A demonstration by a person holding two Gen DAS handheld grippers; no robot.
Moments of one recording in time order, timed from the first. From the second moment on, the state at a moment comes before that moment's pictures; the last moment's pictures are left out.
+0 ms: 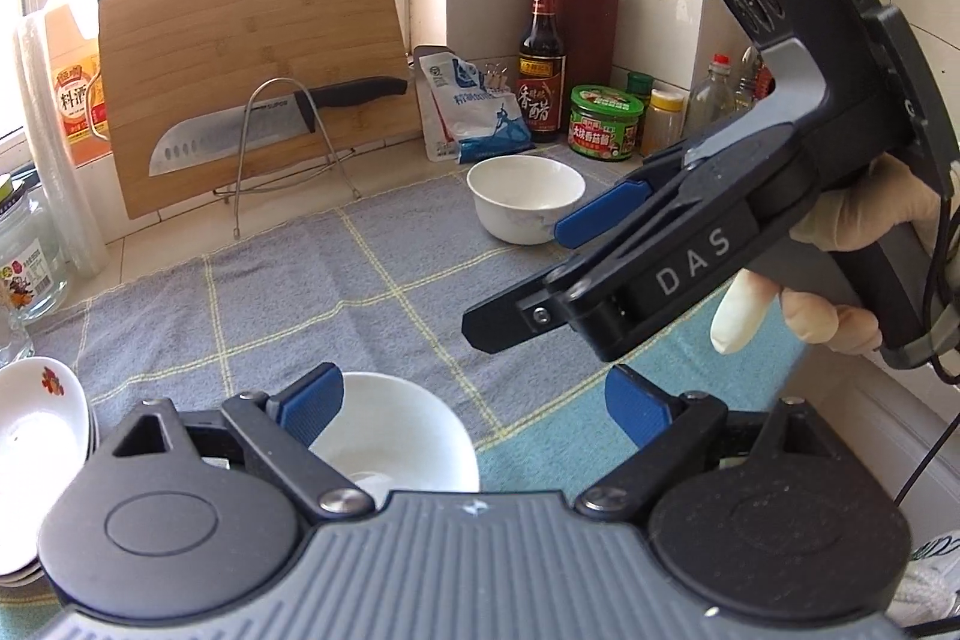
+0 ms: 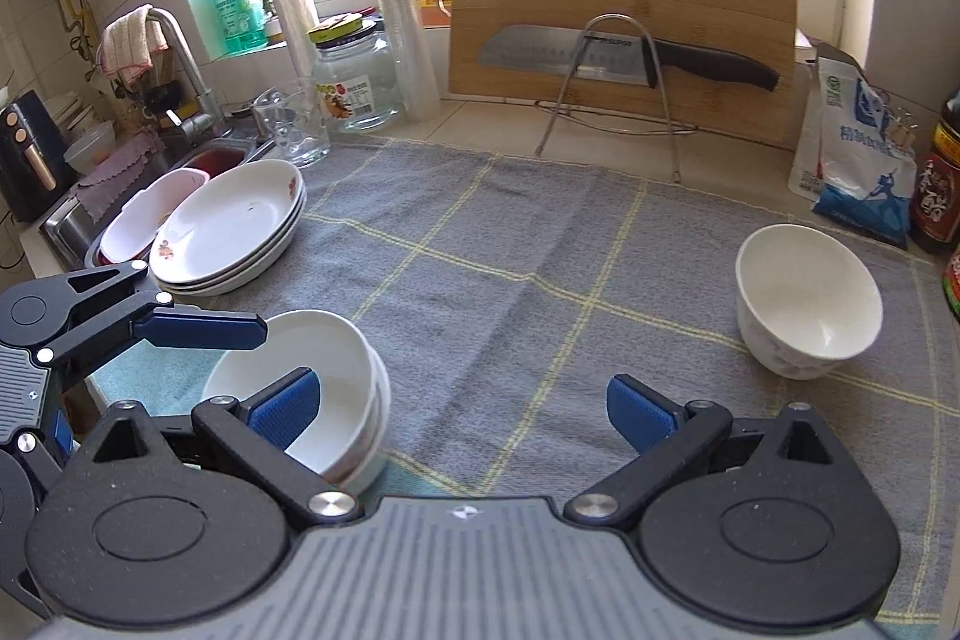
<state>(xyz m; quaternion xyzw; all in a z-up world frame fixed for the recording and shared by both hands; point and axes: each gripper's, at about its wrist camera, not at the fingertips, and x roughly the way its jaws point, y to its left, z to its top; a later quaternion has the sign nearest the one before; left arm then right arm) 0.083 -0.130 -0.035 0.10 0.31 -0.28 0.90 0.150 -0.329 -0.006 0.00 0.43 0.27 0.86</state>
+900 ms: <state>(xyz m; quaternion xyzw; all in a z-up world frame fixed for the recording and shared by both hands) 0.172 -0.291 -0.095 0.09 0.30 -0.20 0.93 0.246 -0.473 -0.042 -0.03 0.43 0.24 0.87</state>
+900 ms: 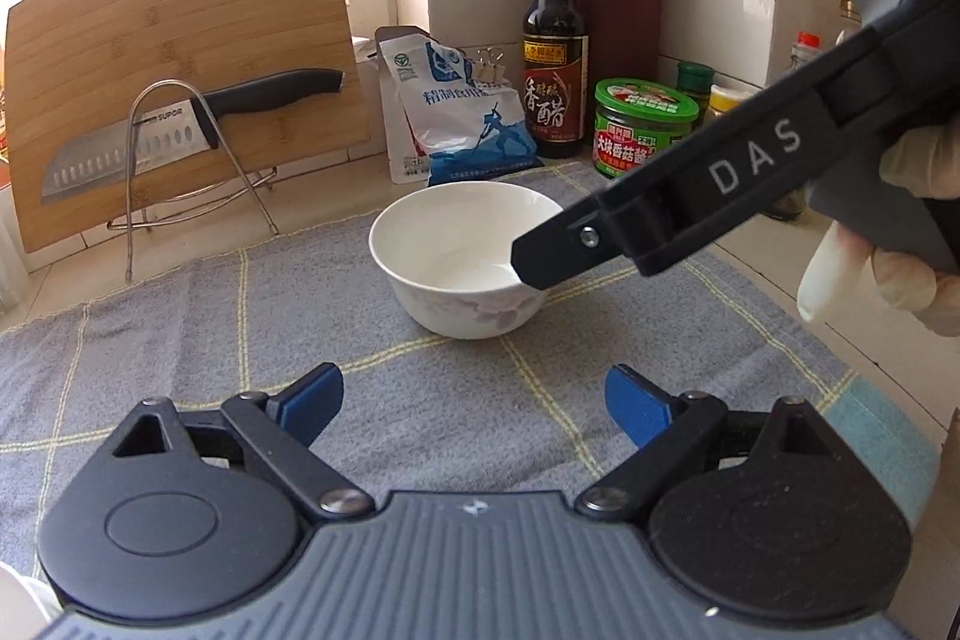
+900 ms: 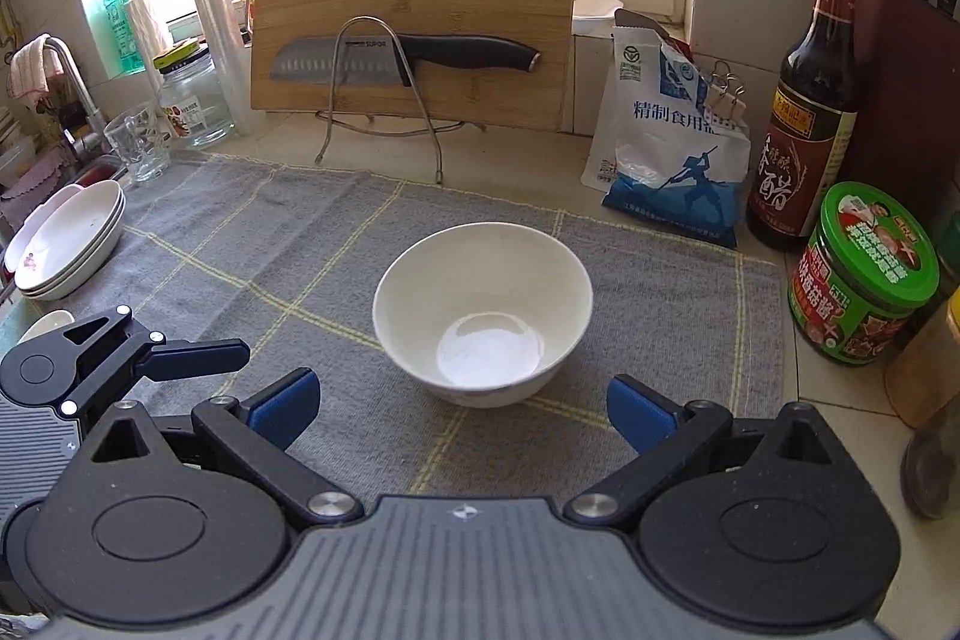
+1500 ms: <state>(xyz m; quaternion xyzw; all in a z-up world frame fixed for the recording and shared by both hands) 0.232 -0.327 -0.113 0.10 0.29 -0.18 0.93 0.327 -0.475 -0.081 0.01 0.46 0.27 0.85</state>
